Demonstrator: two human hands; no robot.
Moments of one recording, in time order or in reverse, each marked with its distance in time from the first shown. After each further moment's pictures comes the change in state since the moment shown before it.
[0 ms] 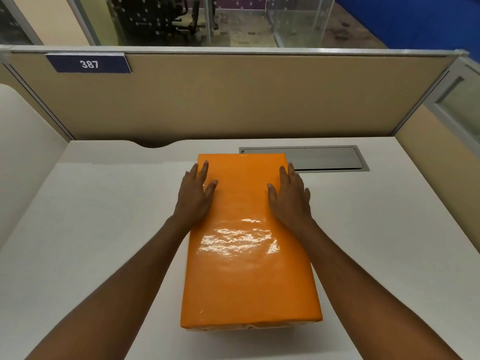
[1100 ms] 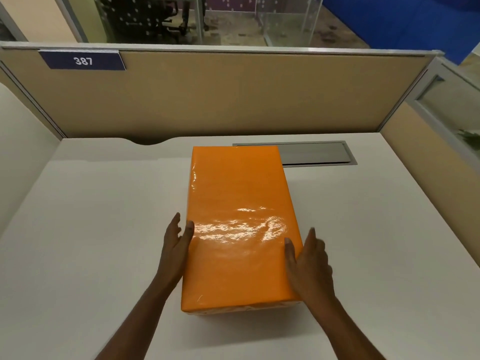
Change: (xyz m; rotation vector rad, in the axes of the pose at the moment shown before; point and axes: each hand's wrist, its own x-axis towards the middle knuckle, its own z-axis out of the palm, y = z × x) left_hand -0.144 -0.015 -0.006 -0.606 -0.014 -0.347; right_hand -0.169 0.034 -0.004 0.032 -0.046 0.336
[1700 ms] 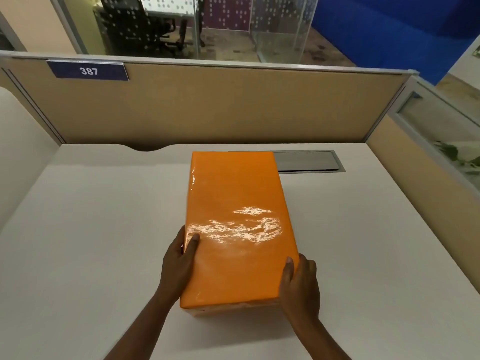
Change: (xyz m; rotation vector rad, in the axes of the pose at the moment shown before) left_hand -0.020 -0.018 0.006 -0.025 -0.014 0.020; right_hand -0.042 0.011 0.020 0.163 0.218 0.011
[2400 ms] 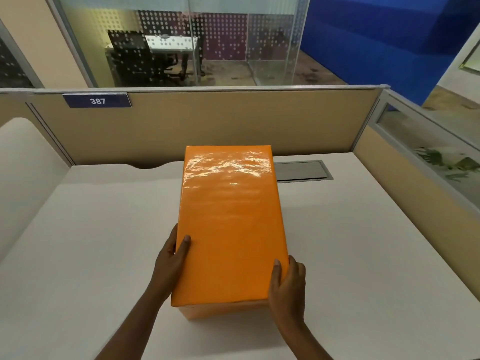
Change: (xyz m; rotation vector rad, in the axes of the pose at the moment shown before) left_hand -0.031 0.025 -0.003 0.009 -0.028 0.021; right_hand -0.020 0.016 -0.013 0.285 0.070 -0.045
